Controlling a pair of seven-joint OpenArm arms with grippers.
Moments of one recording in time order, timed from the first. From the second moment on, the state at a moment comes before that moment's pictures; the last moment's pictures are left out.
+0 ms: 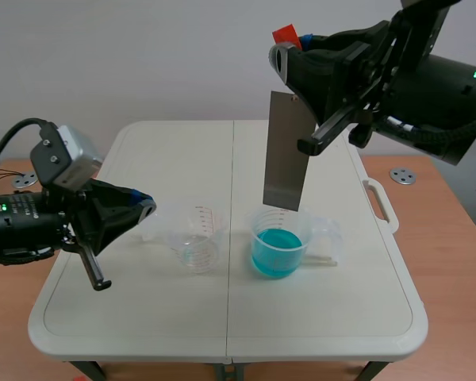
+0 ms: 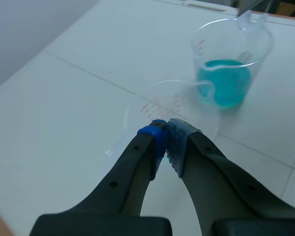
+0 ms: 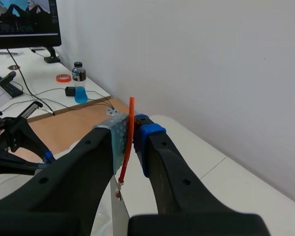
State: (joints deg) left arm 5.1 -25.5 7.3 84.0 6.4 -45.1 -13.6; right arm -4.7 15.4 -0.4 107.2 16.6 45.1 -2.0
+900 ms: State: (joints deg) left arm -0.4 -13.8 12.9 84.0 14.3 -45.1 -7.0; right arm -4.7 15.4 -0.4 107.2 16.6 45.1 -2.4
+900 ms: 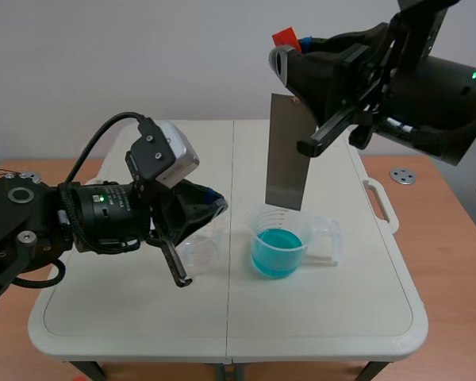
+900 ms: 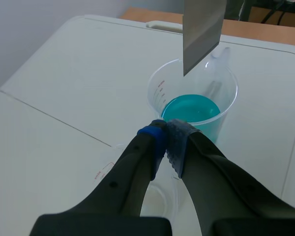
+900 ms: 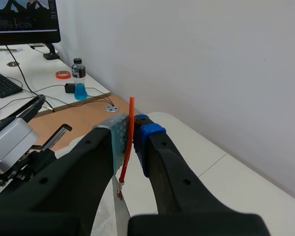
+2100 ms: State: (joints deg) left arm -0.1 -27.9 5.5 83.9 -1.5 -45.1 -8.5; right arm -4.7 15.4 -0.4 107.2 16.7 45.1 -2.8
